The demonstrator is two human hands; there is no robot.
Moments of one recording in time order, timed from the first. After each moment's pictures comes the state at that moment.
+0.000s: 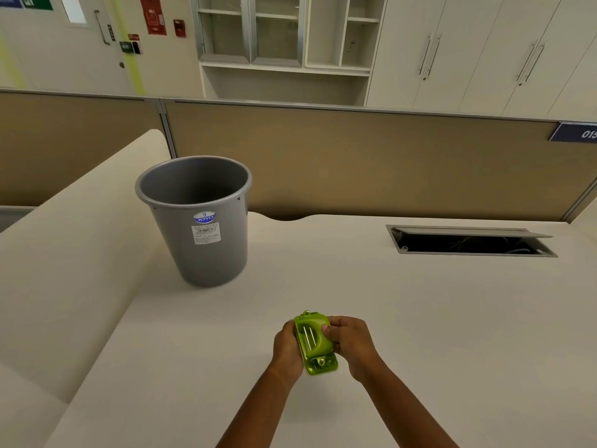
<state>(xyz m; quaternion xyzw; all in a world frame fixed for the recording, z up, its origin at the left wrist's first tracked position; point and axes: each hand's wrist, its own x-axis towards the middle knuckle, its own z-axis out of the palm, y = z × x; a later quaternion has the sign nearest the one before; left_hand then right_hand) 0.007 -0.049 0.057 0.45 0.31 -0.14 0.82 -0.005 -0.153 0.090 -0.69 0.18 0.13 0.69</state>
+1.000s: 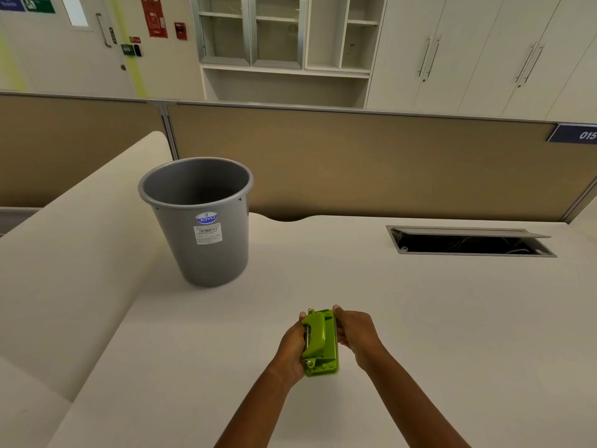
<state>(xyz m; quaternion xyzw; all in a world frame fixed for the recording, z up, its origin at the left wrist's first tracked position) 0.009 -0.050 0.051 0.43 0.25 -0.24 0.83 0.005 -0.156 0.100 -0.71 0.23 0.10 0.66</state>
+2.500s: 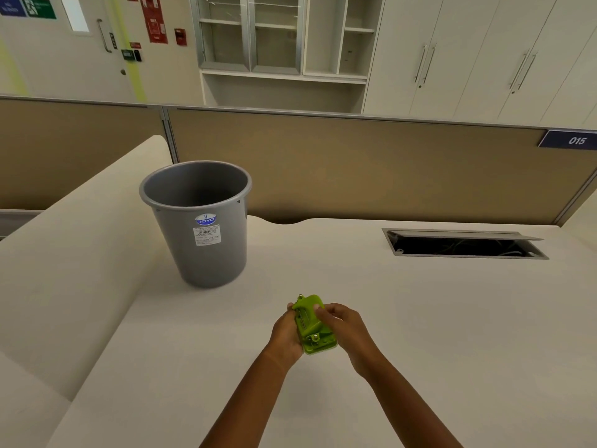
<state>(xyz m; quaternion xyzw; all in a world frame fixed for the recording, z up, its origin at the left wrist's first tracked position) 0.013 -0.048 0.079 0.37 0.27 -0.20 0.87 -0.016 -0.151 0.117 -0.74 0.11 0.11 0.65</state>
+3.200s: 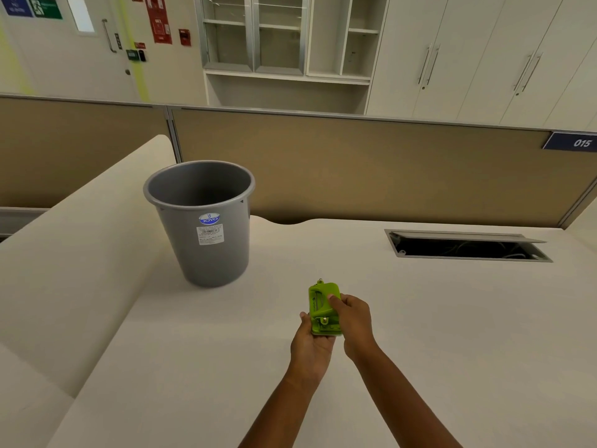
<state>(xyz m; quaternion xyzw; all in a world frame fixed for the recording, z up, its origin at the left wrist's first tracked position) -0.010 -0.077 0.072 0.16 0.18 -0.14 0.96 0.006 -0.144 0.113 -0.70 0.22 0.00 0.68</state>
